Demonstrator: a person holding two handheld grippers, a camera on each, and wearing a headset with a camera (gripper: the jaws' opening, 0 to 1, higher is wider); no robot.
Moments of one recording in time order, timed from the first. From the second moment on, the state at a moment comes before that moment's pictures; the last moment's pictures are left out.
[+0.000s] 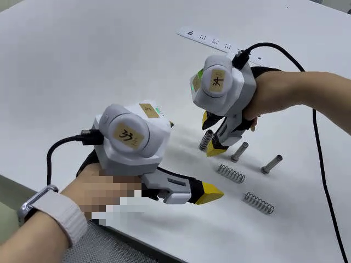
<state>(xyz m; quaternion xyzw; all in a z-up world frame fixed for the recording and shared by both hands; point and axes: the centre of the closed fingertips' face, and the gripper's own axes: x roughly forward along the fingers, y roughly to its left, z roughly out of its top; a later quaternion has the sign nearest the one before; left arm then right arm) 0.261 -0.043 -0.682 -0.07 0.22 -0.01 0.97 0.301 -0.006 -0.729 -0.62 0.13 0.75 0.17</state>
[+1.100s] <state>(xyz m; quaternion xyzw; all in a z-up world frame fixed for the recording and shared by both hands) 0.262 -0.046 -0.685 -0.08 0.22 -0.01 0.97 0.322 -0.043 -0.693 -0.52 0.13 0.79 0.30</state>
